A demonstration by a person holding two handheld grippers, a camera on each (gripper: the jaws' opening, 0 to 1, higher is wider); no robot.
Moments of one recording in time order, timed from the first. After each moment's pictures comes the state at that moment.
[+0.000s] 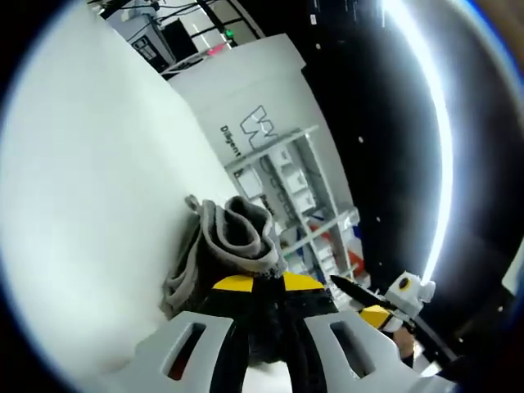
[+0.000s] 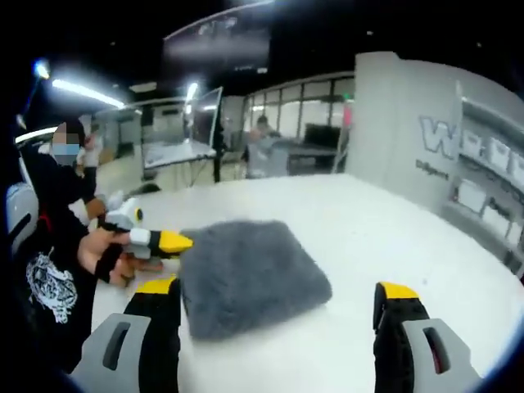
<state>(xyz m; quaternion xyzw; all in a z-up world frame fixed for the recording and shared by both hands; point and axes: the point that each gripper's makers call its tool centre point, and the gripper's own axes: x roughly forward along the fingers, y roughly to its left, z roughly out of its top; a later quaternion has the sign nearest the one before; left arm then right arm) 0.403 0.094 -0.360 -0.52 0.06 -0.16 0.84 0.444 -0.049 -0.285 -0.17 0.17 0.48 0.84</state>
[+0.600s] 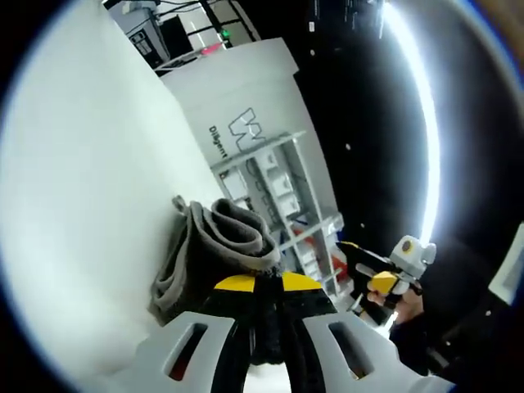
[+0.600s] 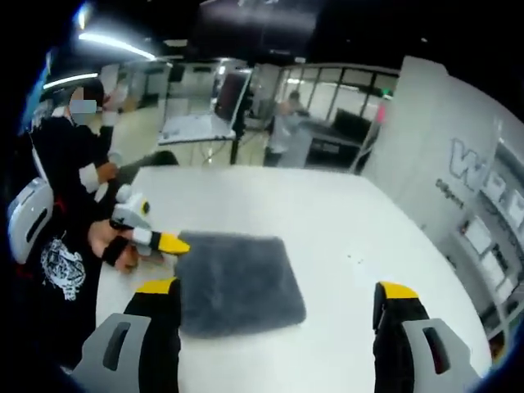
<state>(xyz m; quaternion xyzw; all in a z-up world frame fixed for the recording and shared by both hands) 0.403 0.093 -0.351 -0.53 0.04 -0.19 0.83 0.475 -0.030 -0.231 -0.28 0.19 0.51 0.79</state>
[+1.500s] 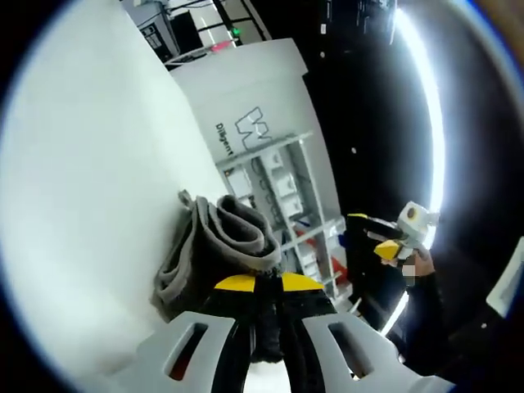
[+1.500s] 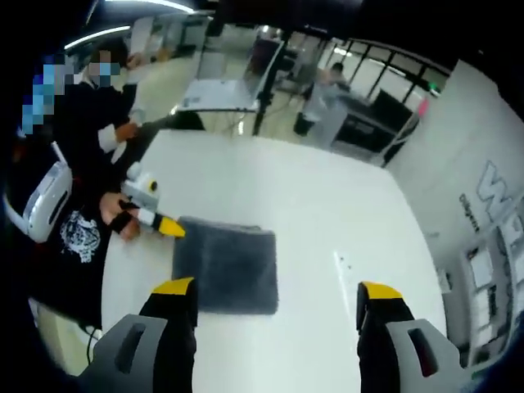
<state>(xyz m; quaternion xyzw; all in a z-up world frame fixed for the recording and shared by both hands) 0.403 0.092 -0.355 -0.55 0.06 -0.17 0.82 0.510 -0.016 -0.186 -0.40 0.25 0.54 0.70</state>
